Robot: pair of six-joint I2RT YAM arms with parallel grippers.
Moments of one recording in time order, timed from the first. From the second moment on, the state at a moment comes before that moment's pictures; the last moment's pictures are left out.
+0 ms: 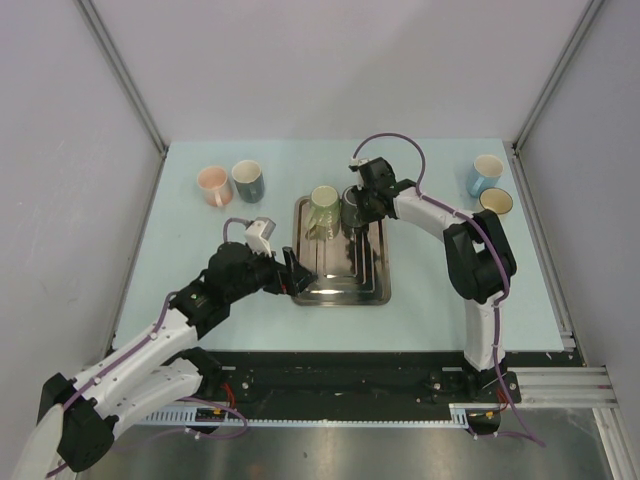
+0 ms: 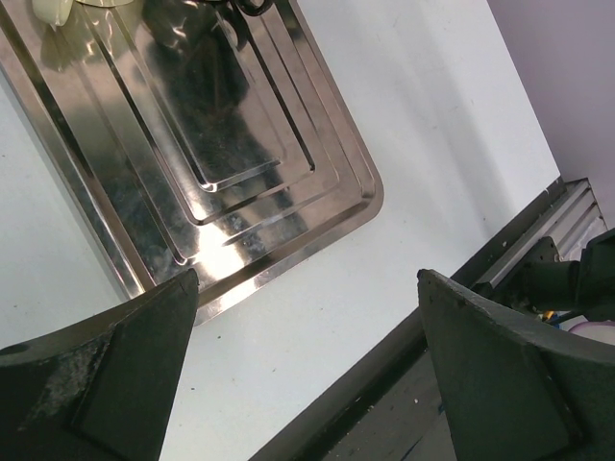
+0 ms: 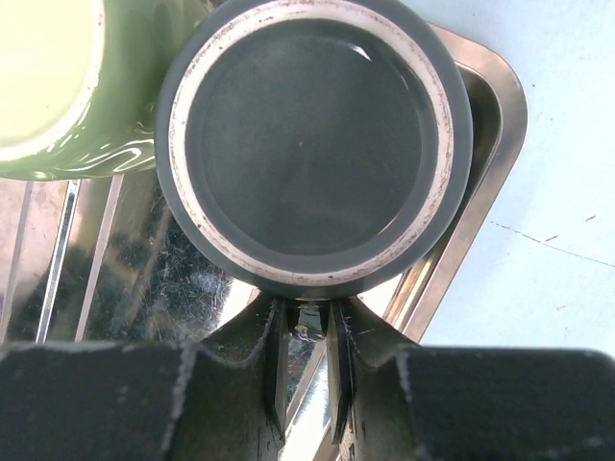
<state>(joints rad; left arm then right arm) -0.63 0.83 0.56 -0.14 0.17 -0.54 0.50 2.03 1.54 -0.40 0.02 0.13</state>
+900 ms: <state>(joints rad) -0.63 0.76 0.54 -0.10 0.19 -0.59 0.52 1.71 1.36 -0.49 0.07 0.21</state>
